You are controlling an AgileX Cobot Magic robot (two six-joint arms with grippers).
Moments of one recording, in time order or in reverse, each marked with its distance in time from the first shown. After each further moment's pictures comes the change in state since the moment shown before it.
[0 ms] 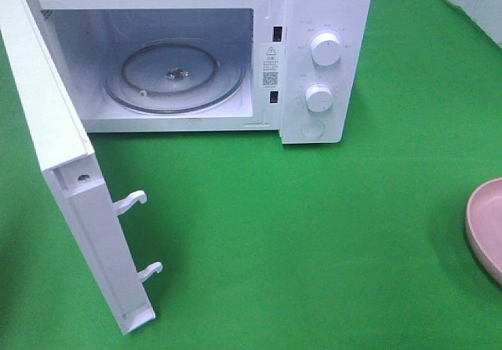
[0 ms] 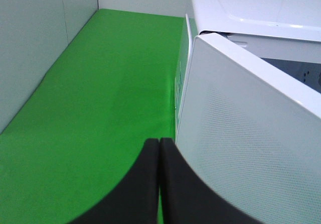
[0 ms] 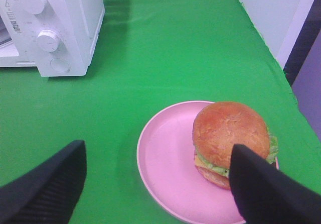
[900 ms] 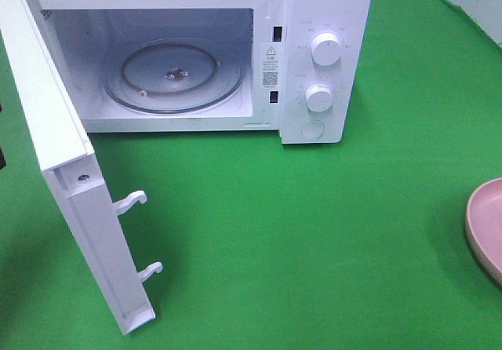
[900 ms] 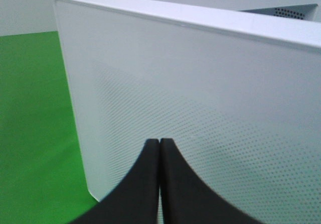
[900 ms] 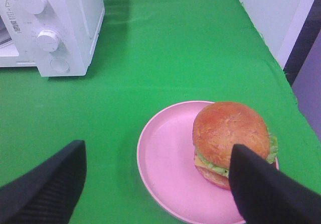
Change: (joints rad) left arm 0.000 0.736 0.117 0.492 -0.987 -0.140; right arm 0.000 0.000 0.000 0.000 0.000 0.000
